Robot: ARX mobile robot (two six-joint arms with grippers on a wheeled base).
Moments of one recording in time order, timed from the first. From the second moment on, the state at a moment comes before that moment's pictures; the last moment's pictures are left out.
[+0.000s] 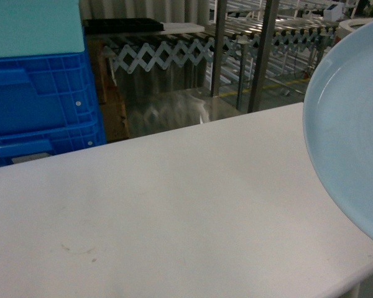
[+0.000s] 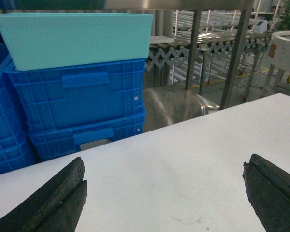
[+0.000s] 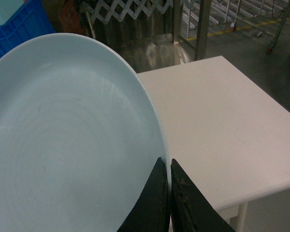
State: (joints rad) left arm 0.00 0.01 0.01 0.00 0.00 0.00; right arm -0.13 0.83 0.42 0.15 -0.35 0.00
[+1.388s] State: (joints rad) left arm 0.00 0.01 0.01 0.00 0.00 0.00; right arm -0.13 0.84 0.42 0.14 -0.35 0.00
